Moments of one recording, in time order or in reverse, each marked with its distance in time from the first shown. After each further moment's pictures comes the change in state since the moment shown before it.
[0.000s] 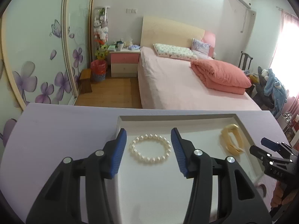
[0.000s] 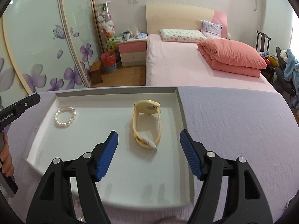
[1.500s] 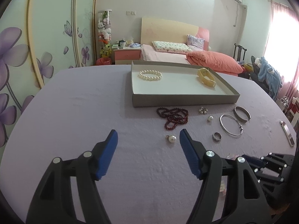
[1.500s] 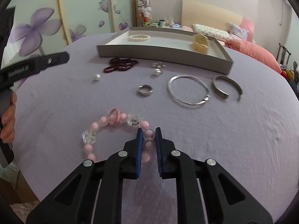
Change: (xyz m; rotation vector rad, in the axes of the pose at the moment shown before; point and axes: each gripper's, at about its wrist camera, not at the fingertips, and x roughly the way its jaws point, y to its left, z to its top) left arm -0.162 -0.004 -0.178 0.046 0.003 0.021; right arm -0.114 0.071 -0.210 -0.195 0.067 0.120
